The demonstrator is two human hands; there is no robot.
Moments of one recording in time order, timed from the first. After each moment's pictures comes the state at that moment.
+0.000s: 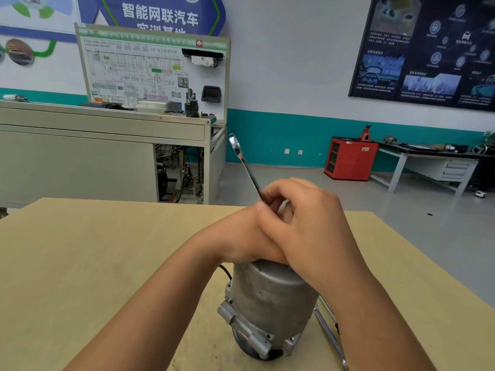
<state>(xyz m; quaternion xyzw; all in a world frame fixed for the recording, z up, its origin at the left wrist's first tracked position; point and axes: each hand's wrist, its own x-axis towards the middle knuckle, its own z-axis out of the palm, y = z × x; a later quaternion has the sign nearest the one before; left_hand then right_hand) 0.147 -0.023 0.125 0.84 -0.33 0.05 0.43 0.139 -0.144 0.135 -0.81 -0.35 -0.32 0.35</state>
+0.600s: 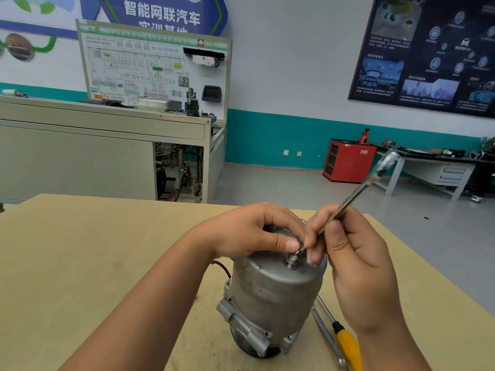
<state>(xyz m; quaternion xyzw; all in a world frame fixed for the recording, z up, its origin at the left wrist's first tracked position) 0.150 -0.020 0.127 0.84 -0.31 0.01 0.44 0.135 -0.184 0.097 -0.63 -0.38 -0.16 0.66</state>
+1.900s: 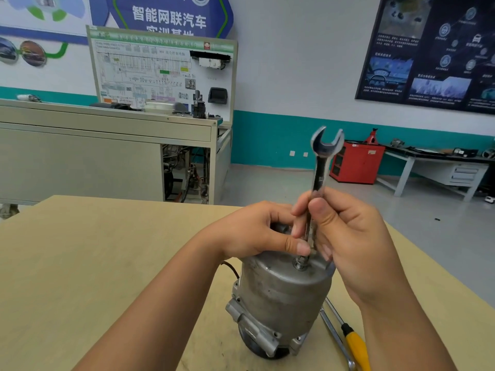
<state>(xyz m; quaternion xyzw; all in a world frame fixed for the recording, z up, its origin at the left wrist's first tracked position) 0.151 -0.018 0.124 0.81 -0.29 -0.01 0.51 0.146 -0.173 0.123 -0.65 -0.40 -0.10 0.64</state>
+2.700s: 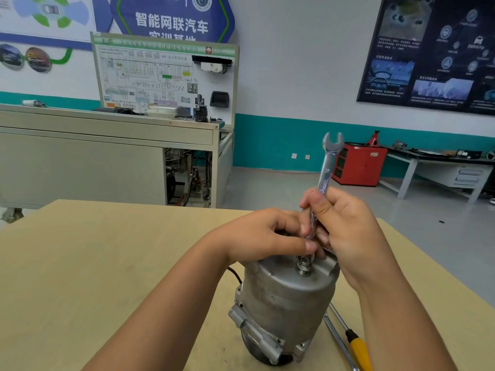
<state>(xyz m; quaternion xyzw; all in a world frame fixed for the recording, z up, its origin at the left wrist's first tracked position) 0.154 -0.020 0.124 0.83 -0.30 -0.01 0.47 0.166 -0.167 0.125 -0.67 -0.29 -0.05 0.68</state>
